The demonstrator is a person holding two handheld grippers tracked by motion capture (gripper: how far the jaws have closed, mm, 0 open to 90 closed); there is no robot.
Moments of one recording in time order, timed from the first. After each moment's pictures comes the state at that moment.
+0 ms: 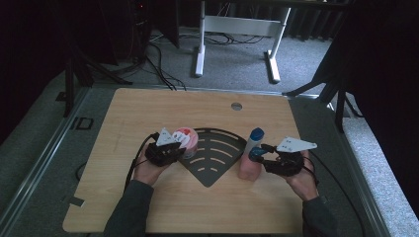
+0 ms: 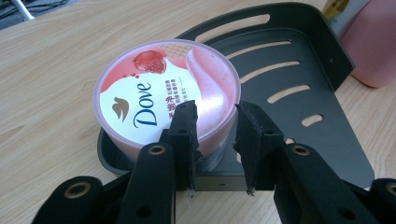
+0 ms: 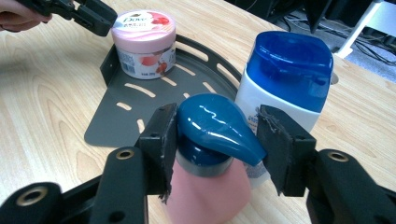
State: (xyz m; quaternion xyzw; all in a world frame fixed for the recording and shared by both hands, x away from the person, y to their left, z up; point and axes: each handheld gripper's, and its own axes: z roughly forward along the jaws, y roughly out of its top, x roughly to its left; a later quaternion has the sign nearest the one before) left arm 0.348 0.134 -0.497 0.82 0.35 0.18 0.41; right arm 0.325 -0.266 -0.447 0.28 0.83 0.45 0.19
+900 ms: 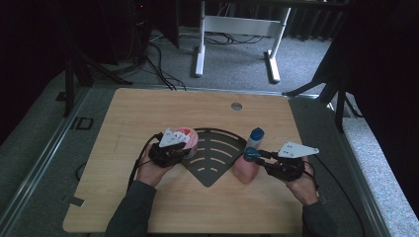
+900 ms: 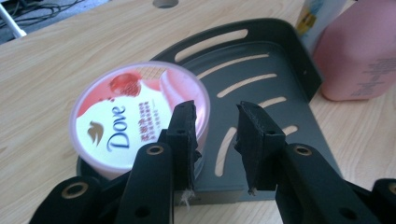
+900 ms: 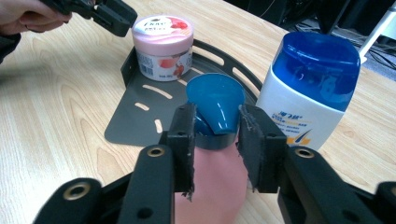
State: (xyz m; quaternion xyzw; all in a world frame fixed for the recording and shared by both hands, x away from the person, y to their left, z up) left arm 0.341 0.120 -0.484 0.82 0.33 0.18 0.43; right arm 0.313 -0.267 -0.450 0.26 0.83 0.46 0.18
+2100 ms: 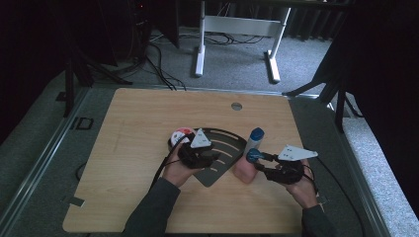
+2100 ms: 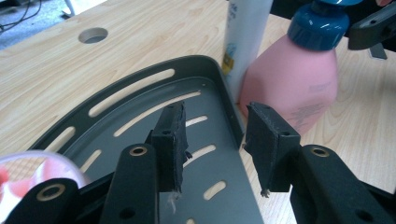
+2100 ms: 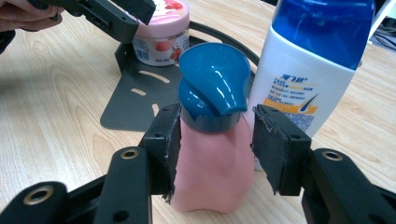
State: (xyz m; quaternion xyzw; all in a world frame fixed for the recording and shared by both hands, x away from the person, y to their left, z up) left arm 0.341 0.040 -0.469 0.85 0.27 0.14 0.44; right arm 0.314 -0.274 -0.469 0.28 0.83 0.46 0.16
